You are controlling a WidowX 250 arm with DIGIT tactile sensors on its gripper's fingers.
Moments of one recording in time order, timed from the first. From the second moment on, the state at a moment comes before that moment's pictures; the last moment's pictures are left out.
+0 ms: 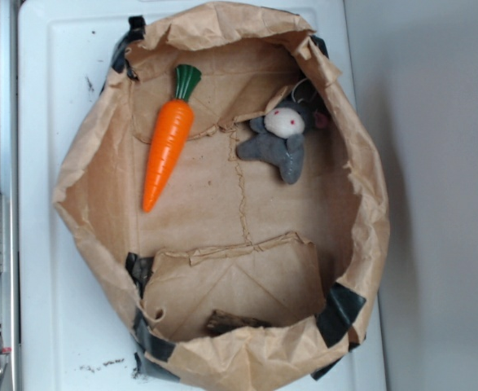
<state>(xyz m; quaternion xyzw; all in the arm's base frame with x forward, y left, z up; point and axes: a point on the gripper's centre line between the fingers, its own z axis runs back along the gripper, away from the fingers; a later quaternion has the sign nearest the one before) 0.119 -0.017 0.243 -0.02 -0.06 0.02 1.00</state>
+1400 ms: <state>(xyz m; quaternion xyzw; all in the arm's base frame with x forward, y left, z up) 0.266 -0.005 0.186 0.02 0.09 0.30 0.95</state>
